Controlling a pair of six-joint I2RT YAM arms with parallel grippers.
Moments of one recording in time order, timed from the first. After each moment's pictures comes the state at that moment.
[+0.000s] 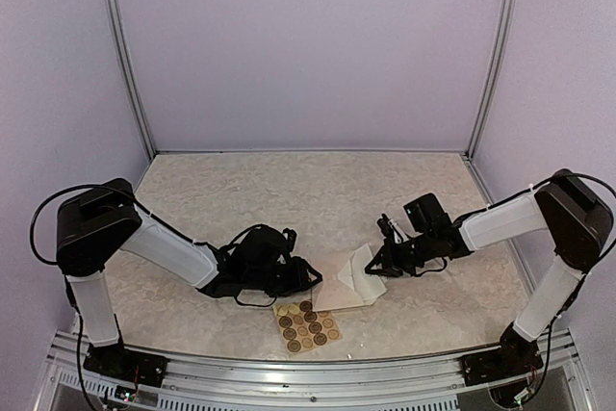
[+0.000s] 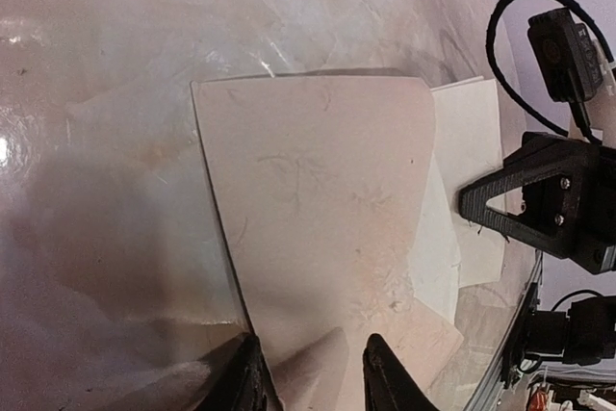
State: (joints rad) left arm -1.01 1.90 0.81 0.45 0.07 -1.03; right arm 0.59 1.67 0.70 0.07 -0.54 0.65
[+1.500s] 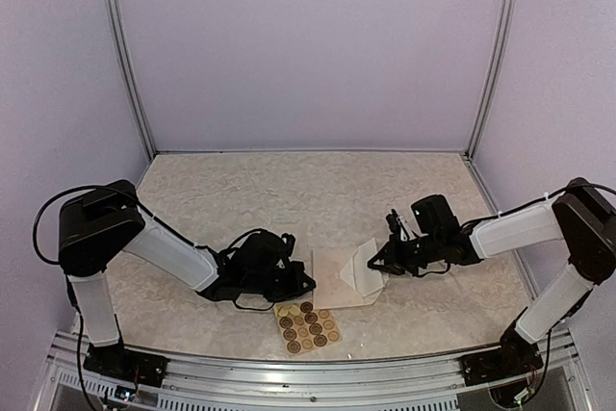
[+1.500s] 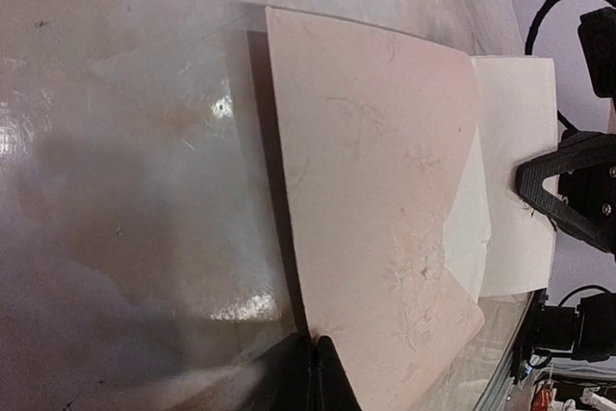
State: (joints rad) left arm -1.01 1.91 0.79 0.46 0.07 -1.03; right arm 0.60 1.56 0.62 0.15 -0.45 0.79
